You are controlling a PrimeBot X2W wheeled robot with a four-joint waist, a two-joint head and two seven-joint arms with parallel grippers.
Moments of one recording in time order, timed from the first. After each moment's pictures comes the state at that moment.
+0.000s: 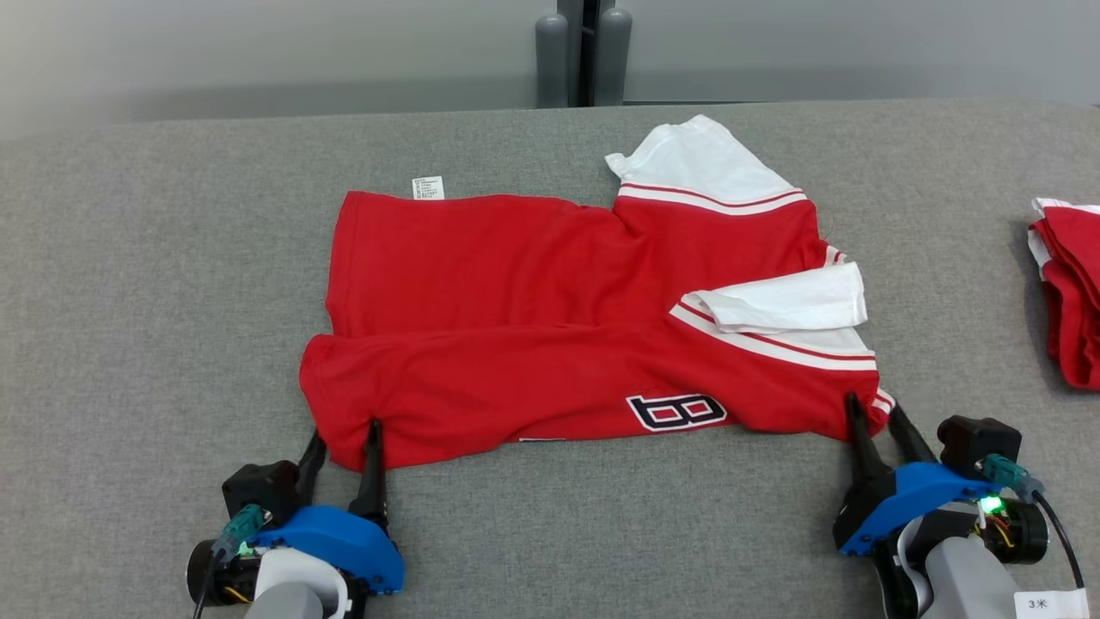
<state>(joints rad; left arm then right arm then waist) -0.30 0.06 -0.18 0.81 -0.37 -0.12 -0.28 -0.40 -0.06 -0.10 0.86 0.15 0.13 -0.27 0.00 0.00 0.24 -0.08</state>
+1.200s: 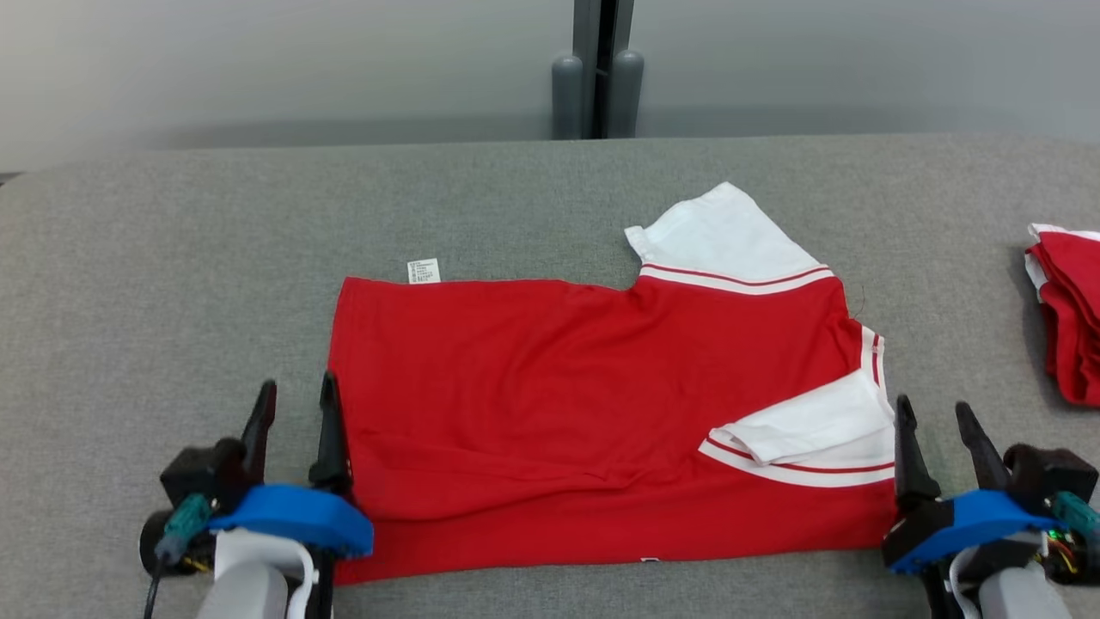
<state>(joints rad) -0.17 0.05 -0.05 0.48 -0.31 -0.11 -0.26 -0.21 -0.07 -0.21 0.57 0.13 0.13 -0.26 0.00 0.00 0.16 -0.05</state>
